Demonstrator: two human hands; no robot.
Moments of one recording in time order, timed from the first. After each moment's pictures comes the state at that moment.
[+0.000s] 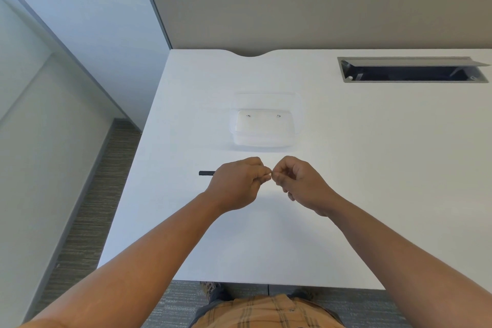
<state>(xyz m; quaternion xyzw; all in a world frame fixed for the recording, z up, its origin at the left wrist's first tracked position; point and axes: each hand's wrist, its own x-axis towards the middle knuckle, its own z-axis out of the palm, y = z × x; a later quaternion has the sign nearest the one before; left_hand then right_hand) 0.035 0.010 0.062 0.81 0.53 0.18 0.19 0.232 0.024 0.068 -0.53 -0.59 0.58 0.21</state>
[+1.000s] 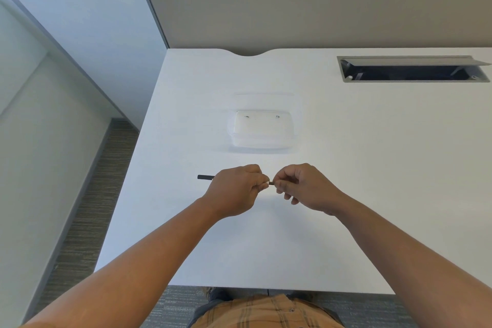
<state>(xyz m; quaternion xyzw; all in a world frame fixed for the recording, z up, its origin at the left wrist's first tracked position) 0.033 0.012 0.052 0.82 0.52 0.14 0.19 0.248 0.037 0.063 -0.52 -0.63 0.55 0.14</state>
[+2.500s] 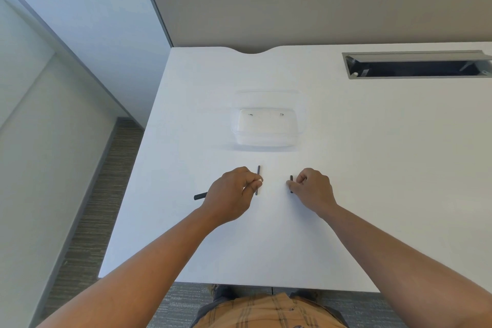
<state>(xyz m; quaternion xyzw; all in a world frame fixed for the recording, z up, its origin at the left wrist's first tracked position) 0.026 -0.006 0.048 0.70 0.63 0.16 0.31 0.249 0.042 -0.020 -0.72 -0.55 0.39 0.13</state>
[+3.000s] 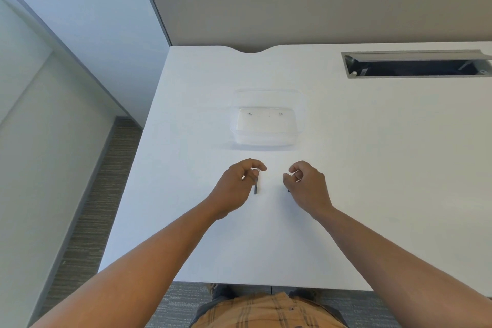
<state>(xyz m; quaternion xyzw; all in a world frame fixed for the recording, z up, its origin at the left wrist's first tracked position) 0.035 0.007 0.051 0.51 0.64 0.25 0.52 0.234 0.030 -0.001 -0.68 -0.55 0.41 0.25</state>
